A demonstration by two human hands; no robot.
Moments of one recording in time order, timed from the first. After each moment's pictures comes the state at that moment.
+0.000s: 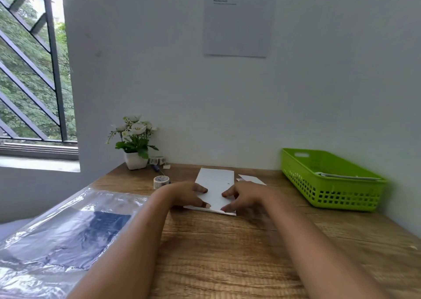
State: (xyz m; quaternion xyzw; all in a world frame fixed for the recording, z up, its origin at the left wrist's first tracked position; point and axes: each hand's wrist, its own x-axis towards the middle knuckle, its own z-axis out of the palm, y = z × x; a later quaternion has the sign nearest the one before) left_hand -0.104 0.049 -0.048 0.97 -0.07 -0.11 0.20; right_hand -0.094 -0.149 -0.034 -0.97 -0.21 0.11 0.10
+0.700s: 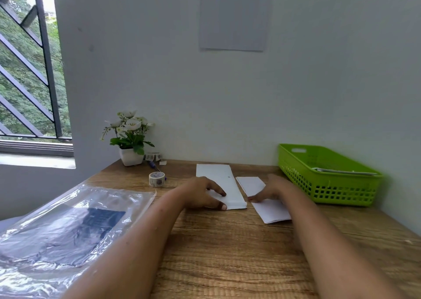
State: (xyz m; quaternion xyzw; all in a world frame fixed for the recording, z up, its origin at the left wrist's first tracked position) left_hand -0.111 0.014 -0.054 0.96 -0.15 -0.04 0.23; right_hand -0.081 -0.205 -0.035 -0.98 0.04 0.06 0.19
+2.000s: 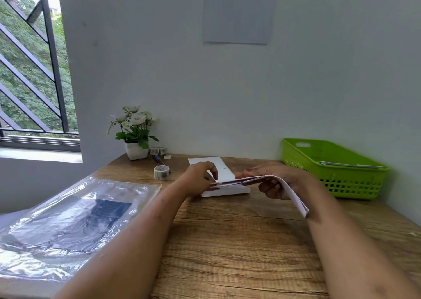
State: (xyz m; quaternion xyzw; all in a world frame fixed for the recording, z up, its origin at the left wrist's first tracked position) left_hand -0.116 0.017 -0.052 0.93 -0.10 0.06 0.35; right_hand -0.107 -0.206 -0.019 -0.74 -0.09 0.28 0.60
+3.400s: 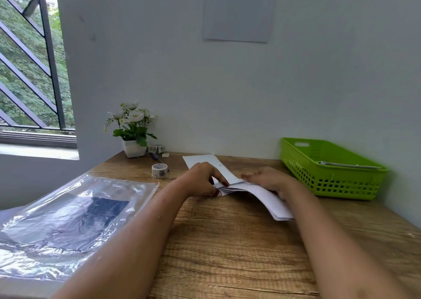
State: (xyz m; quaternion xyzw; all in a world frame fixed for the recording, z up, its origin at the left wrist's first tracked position) left_hand -0.124 0.010 -0.046 0.95 -0.18 0.05 0.26; right_hand -0.102 -0.192 -0.034 -0.91 -0.03 0.07 0.42
